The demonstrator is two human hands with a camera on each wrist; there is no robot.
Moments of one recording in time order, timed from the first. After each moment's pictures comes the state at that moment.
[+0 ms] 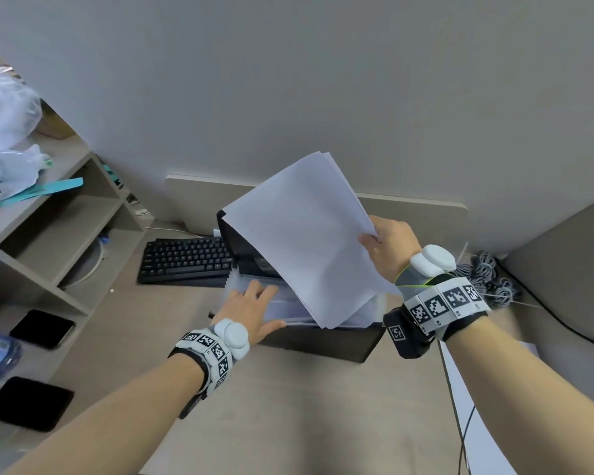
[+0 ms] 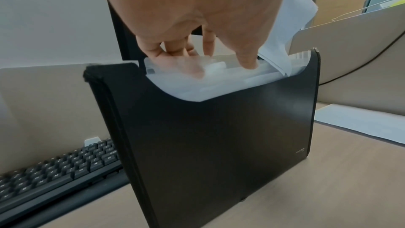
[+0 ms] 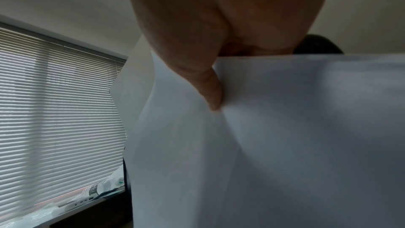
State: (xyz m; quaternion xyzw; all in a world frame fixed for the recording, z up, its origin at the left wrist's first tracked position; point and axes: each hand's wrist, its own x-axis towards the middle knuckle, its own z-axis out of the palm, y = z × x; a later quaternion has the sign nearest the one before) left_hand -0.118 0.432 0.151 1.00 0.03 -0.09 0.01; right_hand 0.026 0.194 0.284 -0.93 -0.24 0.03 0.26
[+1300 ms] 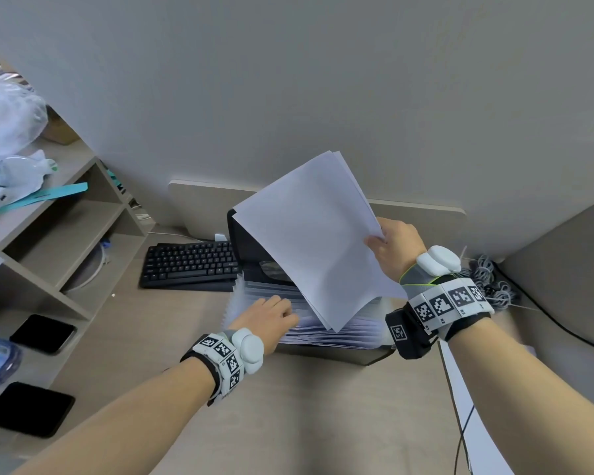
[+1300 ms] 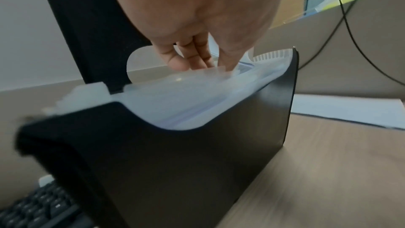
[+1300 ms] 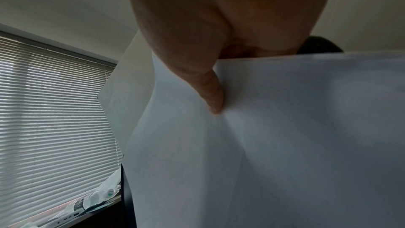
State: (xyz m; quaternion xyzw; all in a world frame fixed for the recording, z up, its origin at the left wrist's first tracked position) left_hand -0.115 0.414 0.161 0.98 -0.19 -0.09 -0.06; right_hand 0.023 0.195 0.294 -0.94 -0.20 0.04 0.28
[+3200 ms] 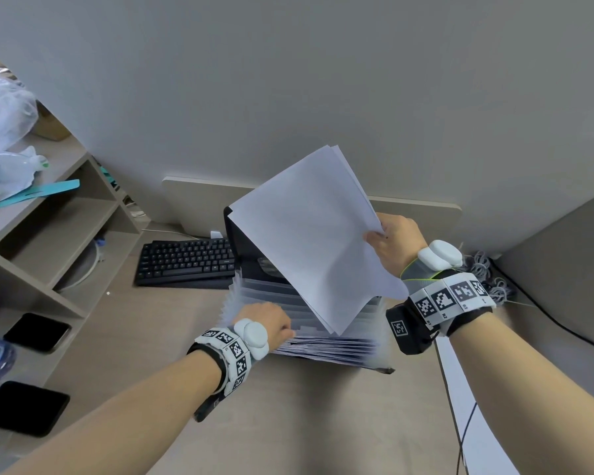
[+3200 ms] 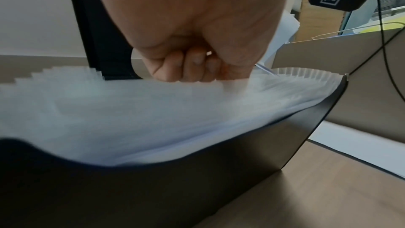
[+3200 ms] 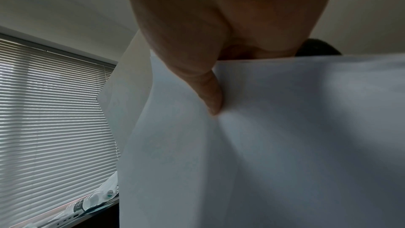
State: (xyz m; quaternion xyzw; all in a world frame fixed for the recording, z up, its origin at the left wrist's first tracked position) left_hand -0.104 0.398 0.165 0.97 -0.01 -0.23 0.04; right_hand 0.031 0.187 0.293 -0.93 -0.20 0.06 0.29
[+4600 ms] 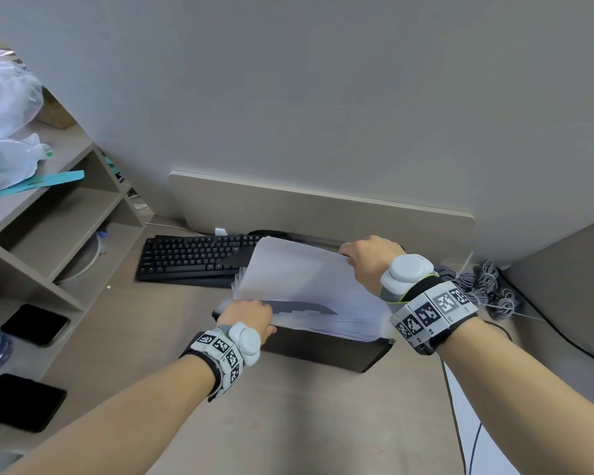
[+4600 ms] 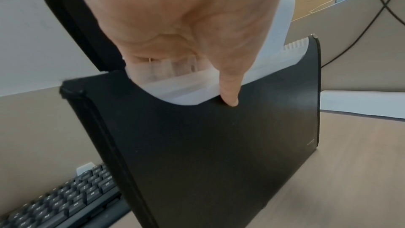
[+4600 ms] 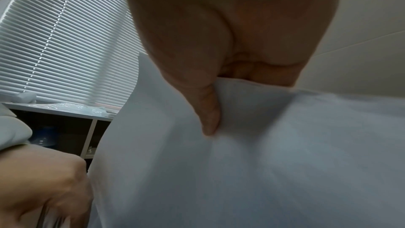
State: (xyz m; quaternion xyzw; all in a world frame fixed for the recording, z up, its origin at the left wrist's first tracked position) left_hand -0.103 0.434 0.149 0.98 0.03 -0.18 -0.08; right_hand 0.024 0.235 0.280 -0.94 -0.33 0.11 -0.02
